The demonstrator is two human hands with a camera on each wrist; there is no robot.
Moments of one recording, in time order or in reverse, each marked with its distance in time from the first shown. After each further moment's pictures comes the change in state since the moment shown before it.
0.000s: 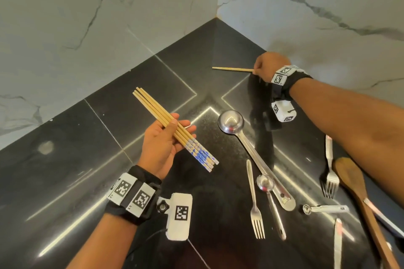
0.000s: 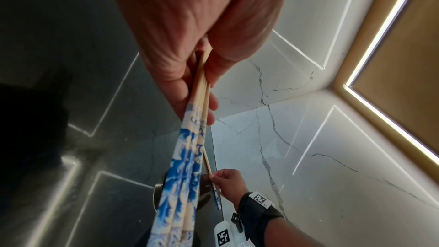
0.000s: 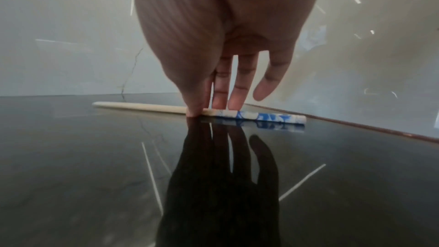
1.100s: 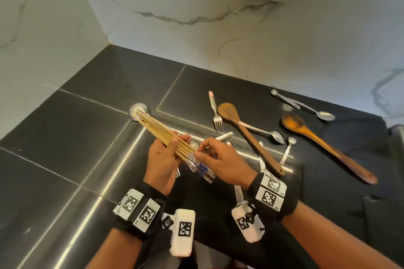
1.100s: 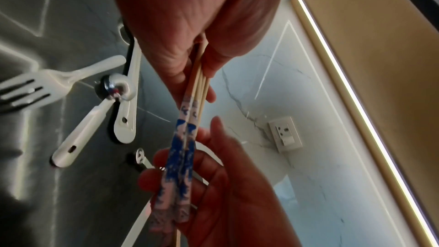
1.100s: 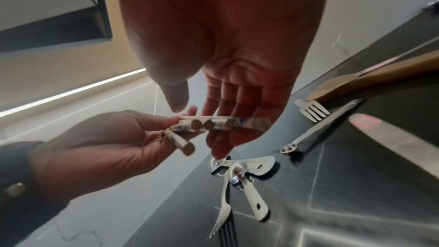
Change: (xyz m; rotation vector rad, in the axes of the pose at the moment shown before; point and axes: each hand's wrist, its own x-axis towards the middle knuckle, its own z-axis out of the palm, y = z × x) left_hand -0.172 -0.113 0.115 0.156 -0.373 -0.047; right_hand -0.475 -0.013 0.020 0.996 0.050 0.174
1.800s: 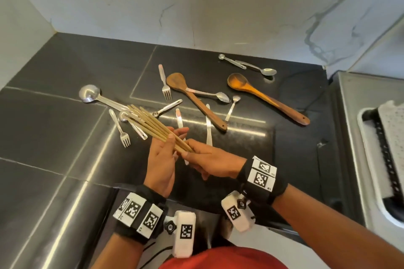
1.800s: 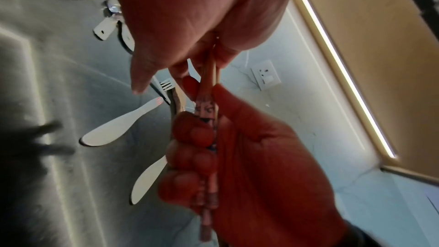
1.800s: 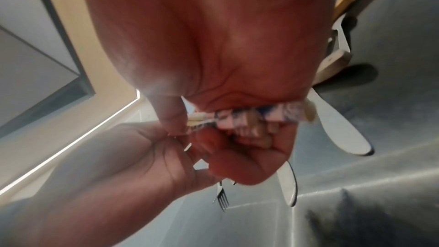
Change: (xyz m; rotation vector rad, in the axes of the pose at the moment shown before) left_hand -0.114 -0.089 0.087 0.097 -0.161 0.017; right_hand -0.130 0.064 -0.047 0.298 -0.362 0.092
